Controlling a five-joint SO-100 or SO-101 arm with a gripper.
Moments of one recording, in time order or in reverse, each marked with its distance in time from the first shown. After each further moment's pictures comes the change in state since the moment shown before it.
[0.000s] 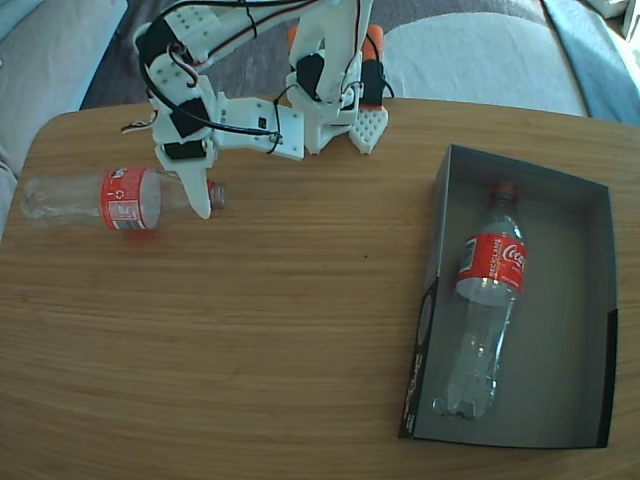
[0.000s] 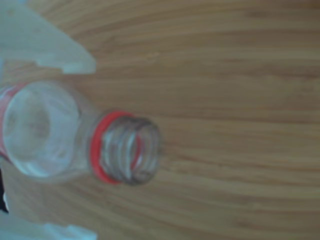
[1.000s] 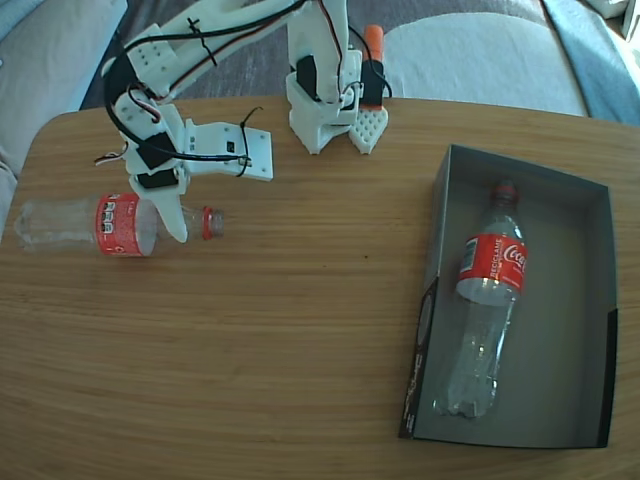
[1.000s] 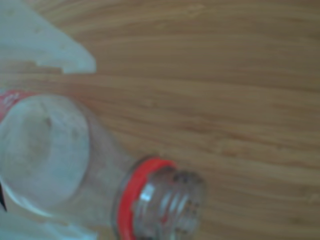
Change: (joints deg) arm 0.4 -14.9 -11.2 -5.5 -4.7
